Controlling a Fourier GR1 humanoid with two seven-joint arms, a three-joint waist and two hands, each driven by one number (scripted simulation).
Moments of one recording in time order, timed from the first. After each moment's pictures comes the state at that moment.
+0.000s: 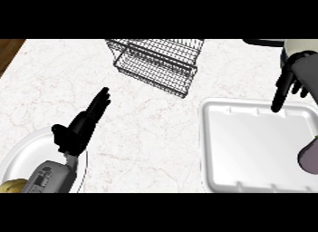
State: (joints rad) left arm -0.20 0.25 -0.26 -1.32 0.20 0.03 -0.10; right arm -1.19 -0.51 0.48 -0.09 -0.05 0.80 0.93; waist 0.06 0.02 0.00
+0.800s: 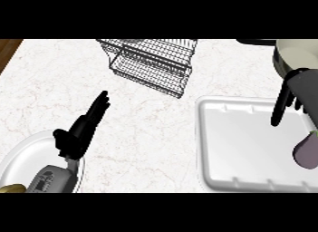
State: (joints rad) left arm -0.16 0.22 -0.23 -1.33 0.16 0.03 -0.11; right arm -1.13 -0.48 0.48 0.00 0.03 0.78 0.90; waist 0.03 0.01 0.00
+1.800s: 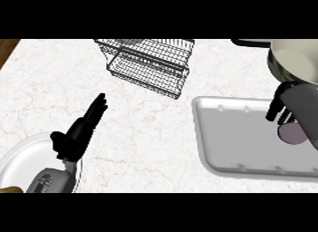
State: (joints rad) left arm -0.14 0.20 -0.18 -1.32 0.12 -0.01 -0.12; right arm -1.00 -0.46 0.43 -0.11 0.09 0.62 0.83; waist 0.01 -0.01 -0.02
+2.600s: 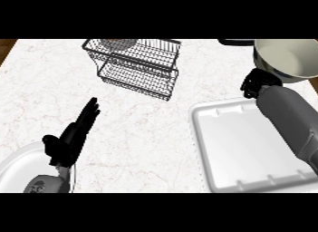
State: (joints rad) left arm -0.09 0.20 -0.15 -1.34 0.12 0.00 -0.09; right arm -0.93 -0.41 0.56 -0.43 0.31 0.12 0.60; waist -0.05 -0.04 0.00
